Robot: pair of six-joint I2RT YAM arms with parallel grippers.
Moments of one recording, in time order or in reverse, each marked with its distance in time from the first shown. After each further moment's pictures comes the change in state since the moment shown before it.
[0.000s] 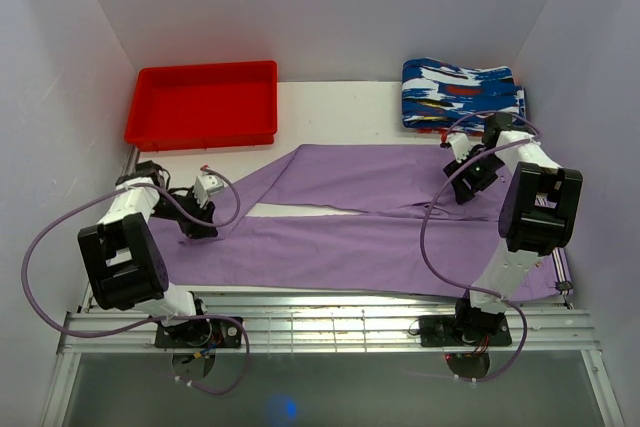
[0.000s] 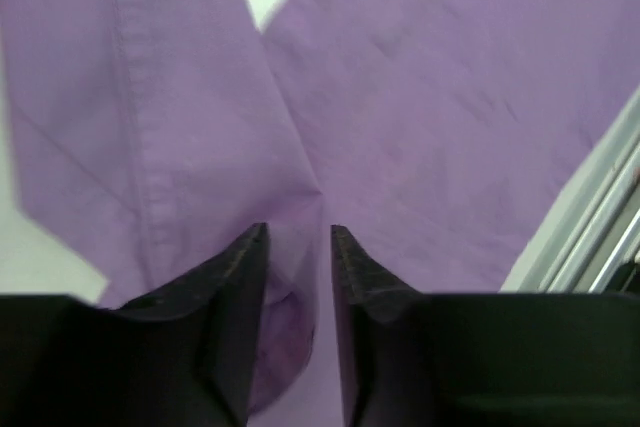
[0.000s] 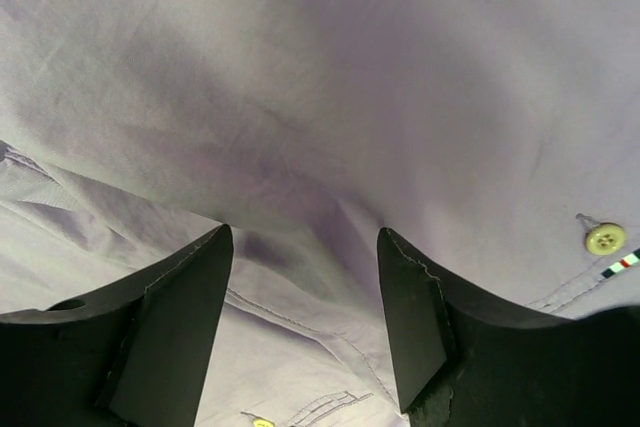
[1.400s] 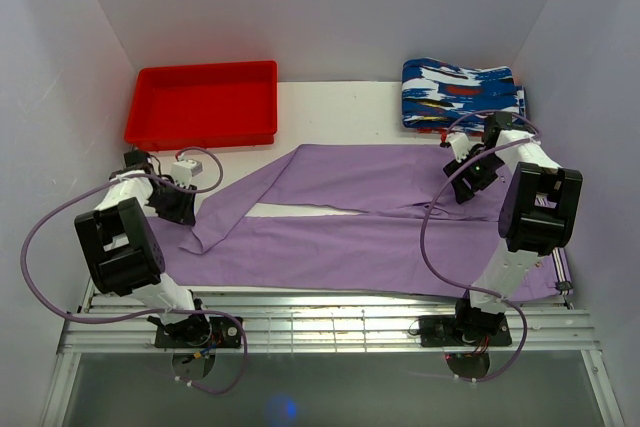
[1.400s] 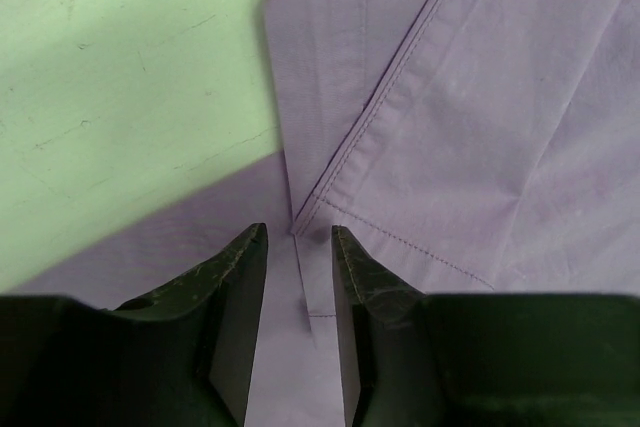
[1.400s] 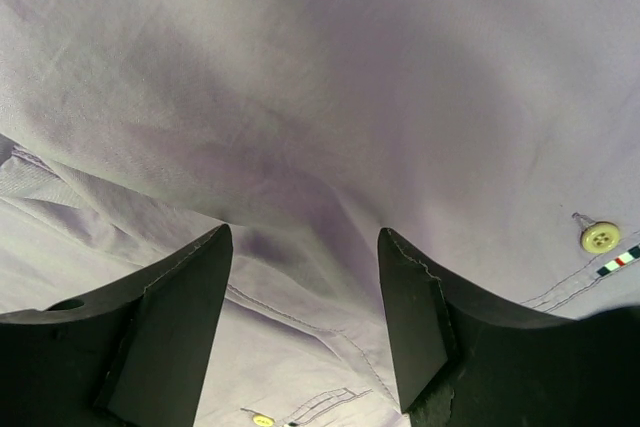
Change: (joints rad) left arm 0.047 0.108 0.029 0.223 -0.372 -0.528; right arm 0.003 0.000 0.019 -0.017 0.000 -0.001
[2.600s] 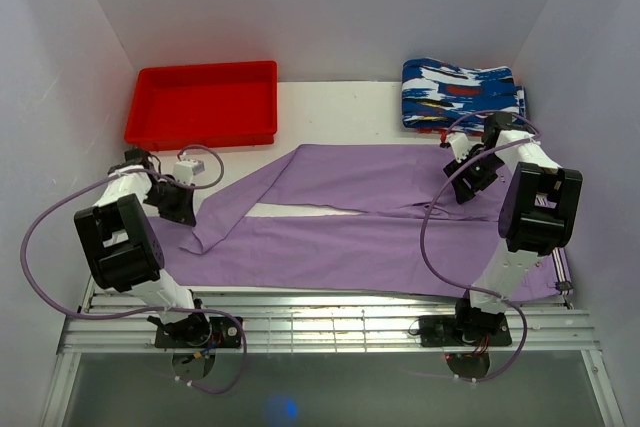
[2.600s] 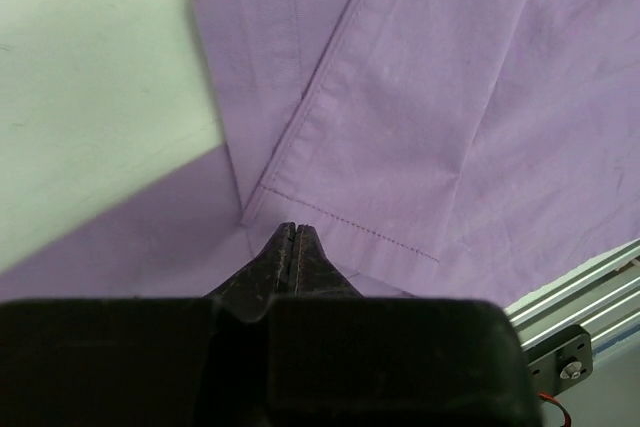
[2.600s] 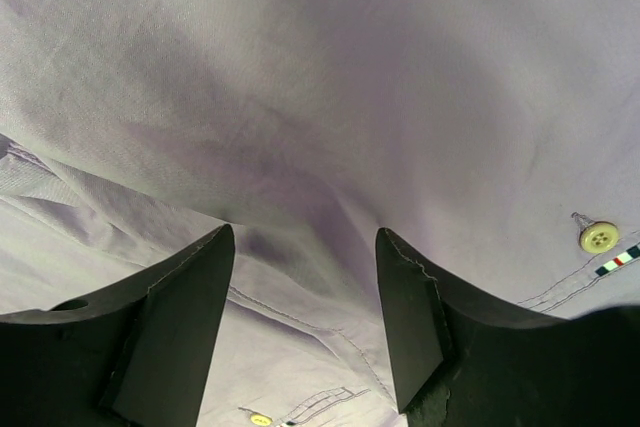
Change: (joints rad) left arm 0.000 0.029 0.032 -0.111 0.061 0.016; right arm 0.000 0.000 -0.003 0.000 0.004 -0.007
